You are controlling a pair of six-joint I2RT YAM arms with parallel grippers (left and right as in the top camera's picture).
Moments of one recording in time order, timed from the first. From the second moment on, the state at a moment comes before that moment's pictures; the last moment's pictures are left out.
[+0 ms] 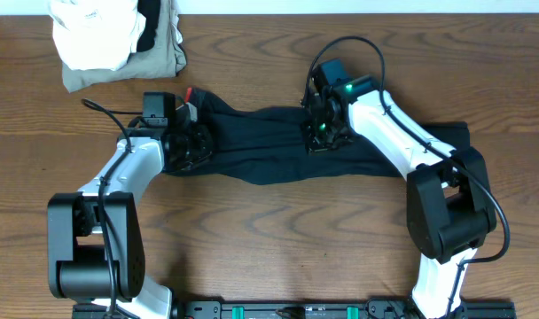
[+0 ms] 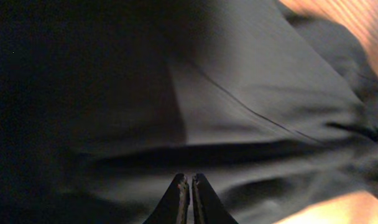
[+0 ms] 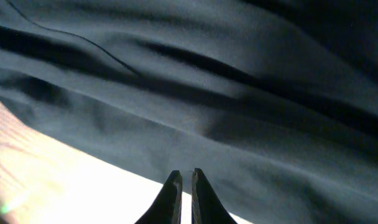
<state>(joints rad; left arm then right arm) -0.02 1.74 0.97 -0.45 0.48 -0.41 0.42 2.03 1.51 -0.92 -0.30 0.22</state>
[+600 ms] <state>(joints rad) -0.16 1.74 0.97 -0.42 0.48 -0.41 0.42 2.04 1.48 -0.87 -0.18 0.30</state>
